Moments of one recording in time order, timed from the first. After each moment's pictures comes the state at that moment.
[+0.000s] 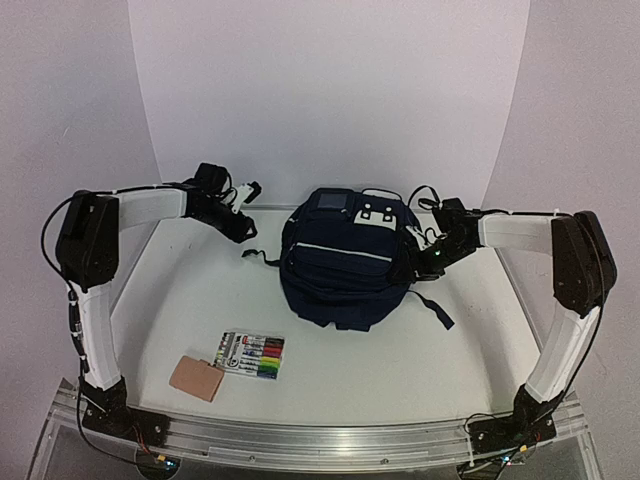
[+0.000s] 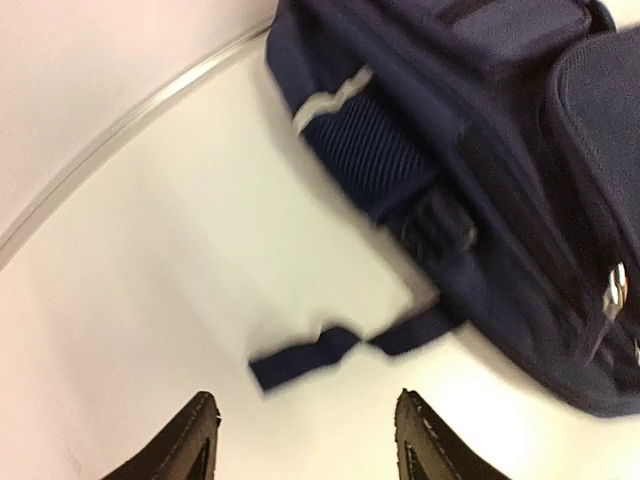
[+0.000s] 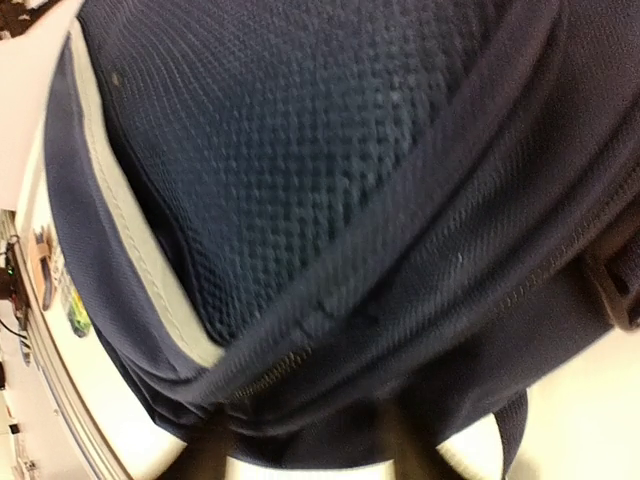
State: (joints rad) left arm -0.37 2.03 1.60 -0.39 0.22 0.31; right arm 0.32 1.84 1.25 -0.52 -0.55 -0.01
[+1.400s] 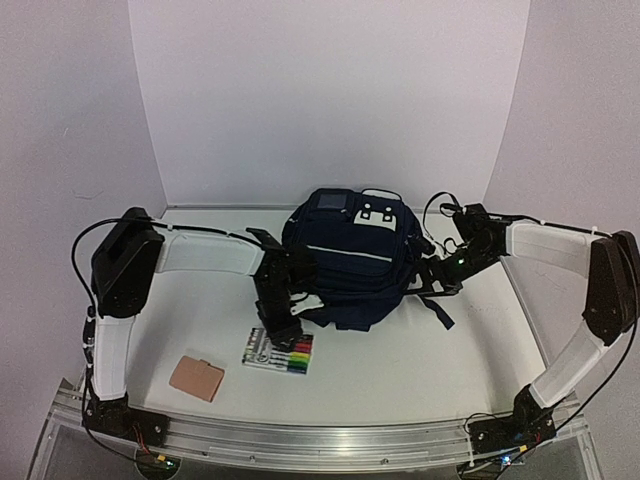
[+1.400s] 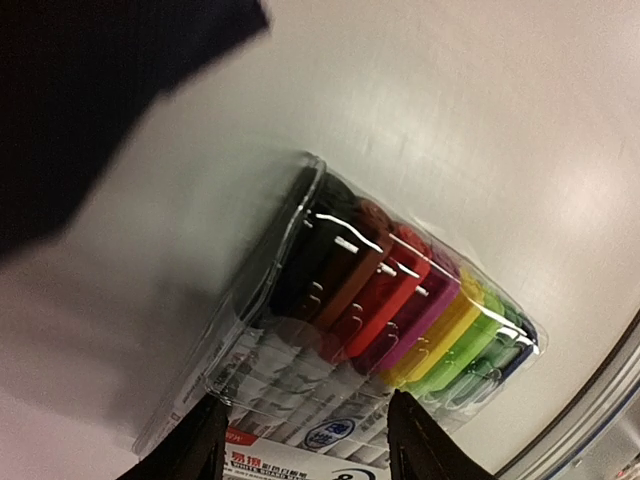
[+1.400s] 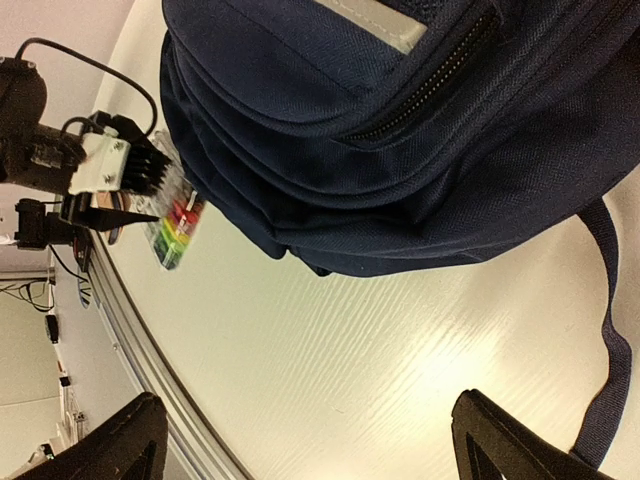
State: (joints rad) left arm -0.90 2.06 1.49 -0.97 0.17 0.24; right arm 0.30 1.60 1.10 -0.70 -0.70 -0.02
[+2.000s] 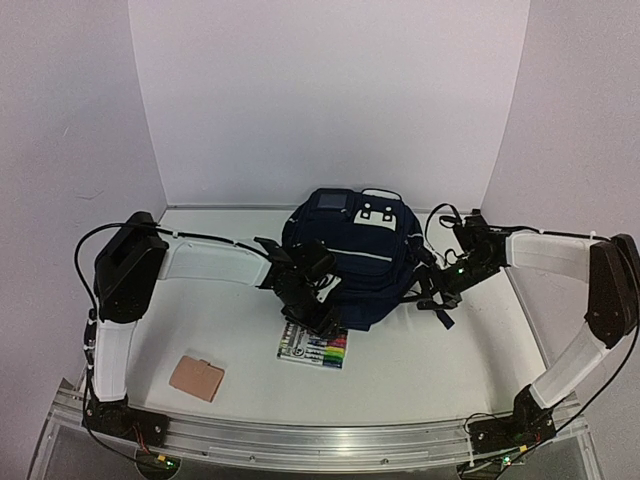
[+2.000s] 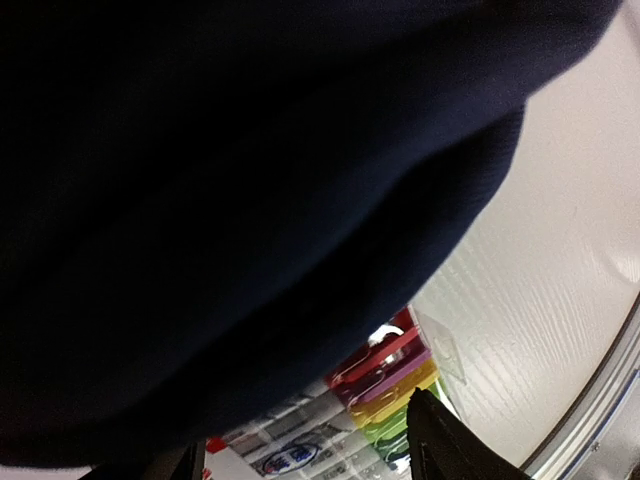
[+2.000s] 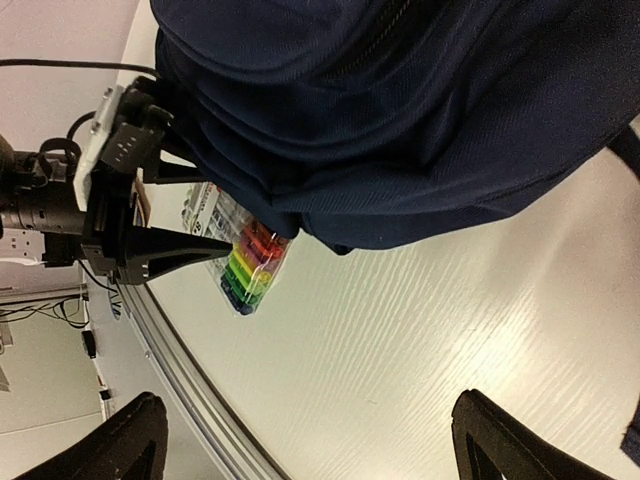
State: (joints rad) left arm -0.98 2.07 1.49 -0.56 0.19 -0.38; right arm 0.32 1.58 0.99 -0.62 -0.76 0.12
